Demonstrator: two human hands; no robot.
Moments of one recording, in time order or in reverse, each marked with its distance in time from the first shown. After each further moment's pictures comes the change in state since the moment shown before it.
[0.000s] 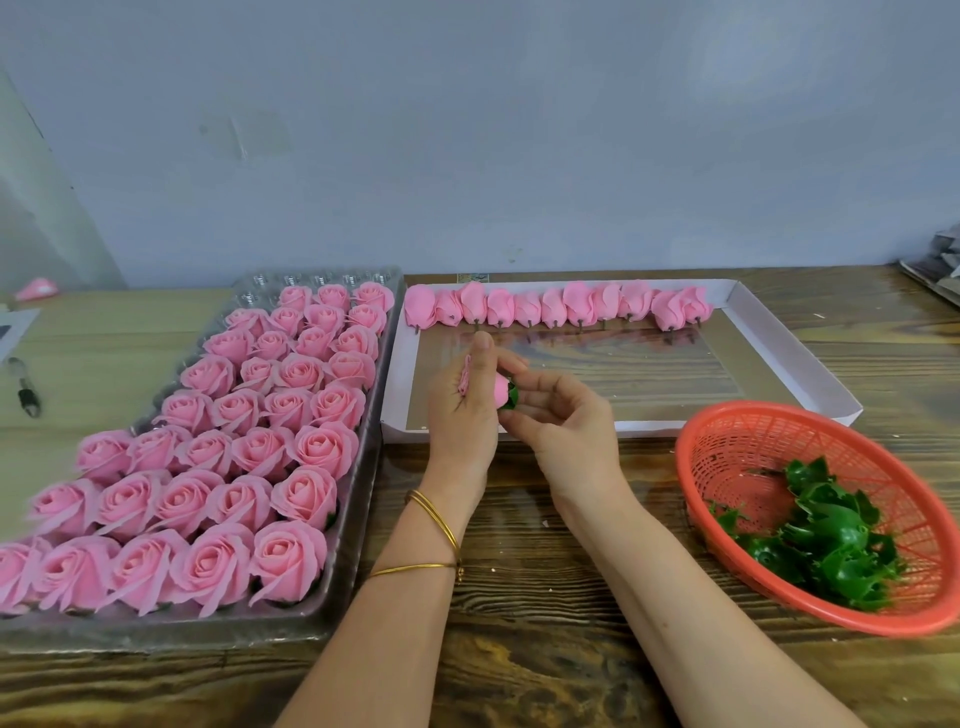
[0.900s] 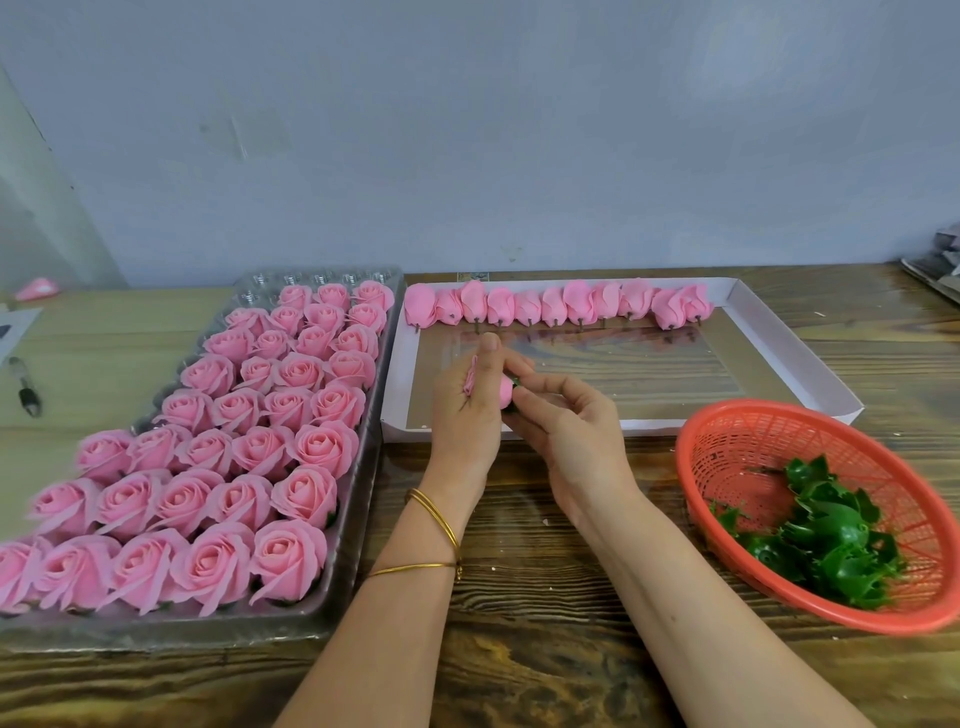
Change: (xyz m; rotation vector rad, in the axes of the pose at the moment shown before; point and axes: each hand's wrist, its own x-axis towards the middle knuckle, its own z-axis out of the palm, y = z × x) left_hand -0.002 -0.001 -0.001 -0.010 -0.053 0.028; right_hand 0.003 -0.001 -0.004 0.265 0.033 0.174
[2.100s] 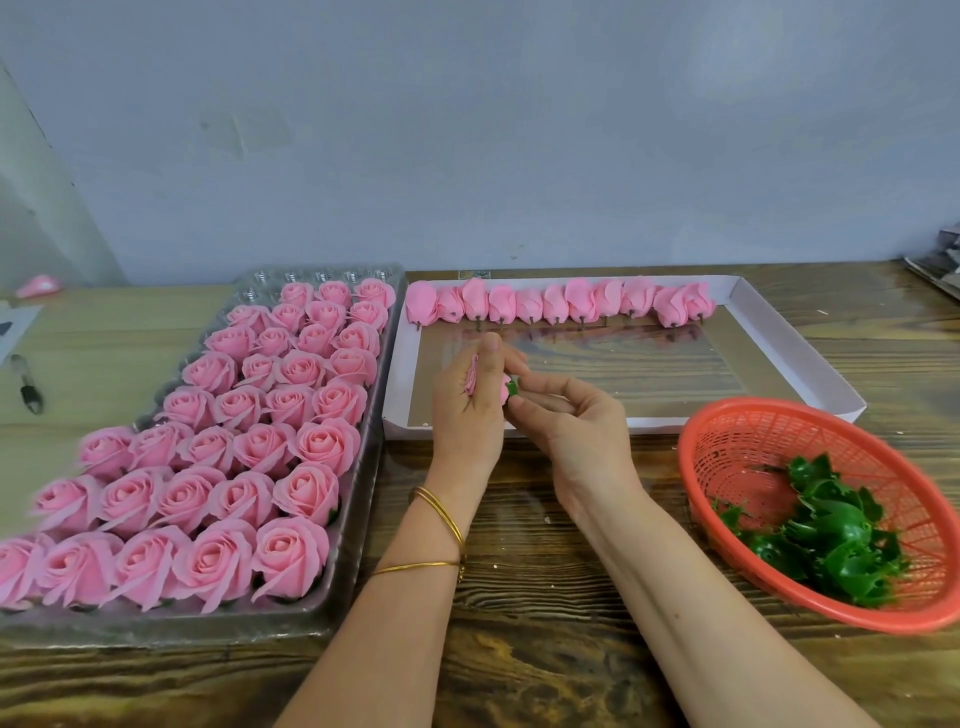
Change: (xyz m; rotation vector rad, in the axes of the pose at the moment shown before) left_hand 0.002 -0.008 0.001 0.073 0.043 0.098; right_hand 0.001 0.003 -0.001 -0.040 0.013 -0.017
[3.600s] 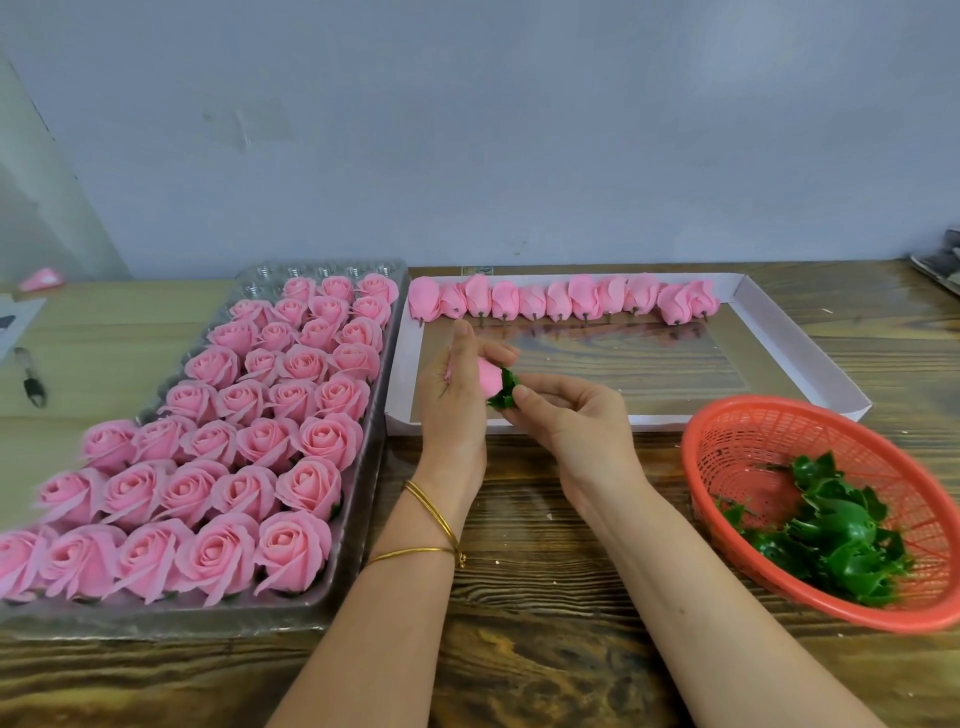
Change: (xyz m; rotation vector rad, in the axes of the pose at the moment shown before) left_hand 0.006 0.003 -0.006 -0.196 0.116 -0.259; right_hand 0.003 0.000 -0.001 -0.041 -0.036 0.016
